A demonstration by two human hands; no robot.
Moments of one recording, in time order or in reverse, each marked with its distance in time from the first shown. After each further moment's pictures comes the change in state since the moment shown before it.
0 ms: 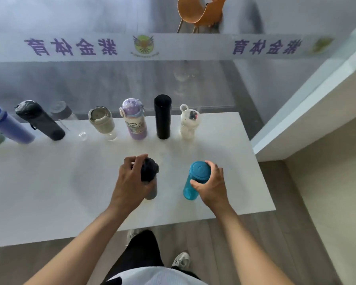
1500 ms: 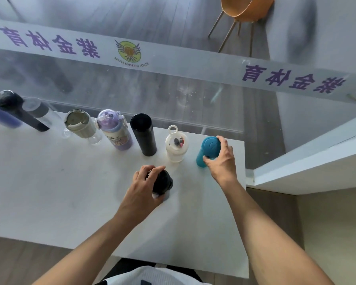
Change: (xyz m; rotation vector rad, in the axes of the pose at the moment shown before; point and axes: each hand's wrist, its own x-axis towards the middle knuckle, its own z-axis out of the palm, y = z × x) left_hand 0.099 0.106 0.101 -0.001 -0.042 -0.046; right_hand 0.274 0.003 -0.074 -0.162 -0.107 -0.133
